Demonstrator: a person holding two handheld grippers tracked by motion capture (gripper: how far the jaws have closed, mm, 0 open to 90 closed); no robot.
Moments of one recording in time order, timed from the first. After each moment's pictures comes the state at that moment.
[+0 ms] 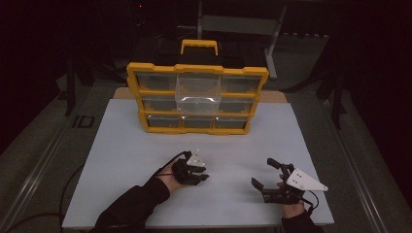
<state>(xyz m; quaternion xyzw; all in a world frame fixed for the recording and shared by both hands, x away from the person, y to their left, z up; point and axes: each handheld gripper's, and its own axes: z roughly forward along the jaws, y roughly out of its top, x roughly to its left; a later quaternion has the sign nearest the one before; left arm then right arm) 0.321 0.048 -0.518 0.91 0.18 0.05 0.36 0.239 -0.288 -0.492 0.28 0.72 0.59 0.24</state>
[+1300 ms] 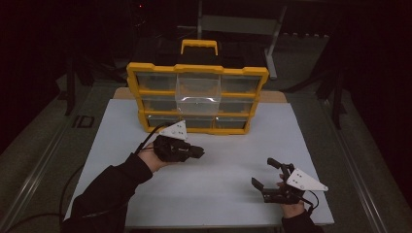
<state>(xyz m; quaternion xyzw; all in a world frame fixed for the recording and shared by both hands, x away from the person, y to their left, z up) 0.329 0.090 -0.380 0.88 0.12 0.02 0.46 0.239 -0.288 -0.491 0.28 0.72 0.59 0.24</state>
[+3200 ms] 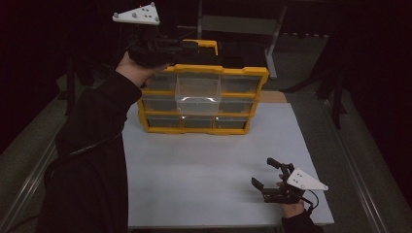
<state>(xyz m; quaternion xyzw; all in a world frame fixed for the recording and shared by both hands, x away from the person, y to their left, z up) 0.409 0.120 -0.182 0.78 0.13 0.14 0.59 0.240 -0.288 -0.492 0.28 0.71 0.60 0.23</state>
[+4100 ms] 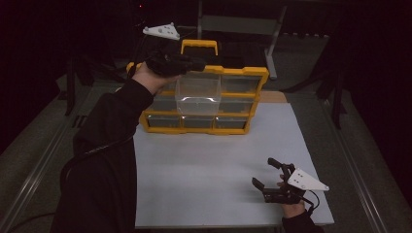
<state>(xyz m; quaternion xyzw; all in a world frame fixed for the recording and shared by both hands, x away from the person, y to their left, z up) 0.434 0.099 -0.225 0.82 0.17 0.10 0.54 0.239 -0.290 -0.492 0.28 0.71 0.60 0.24</state>
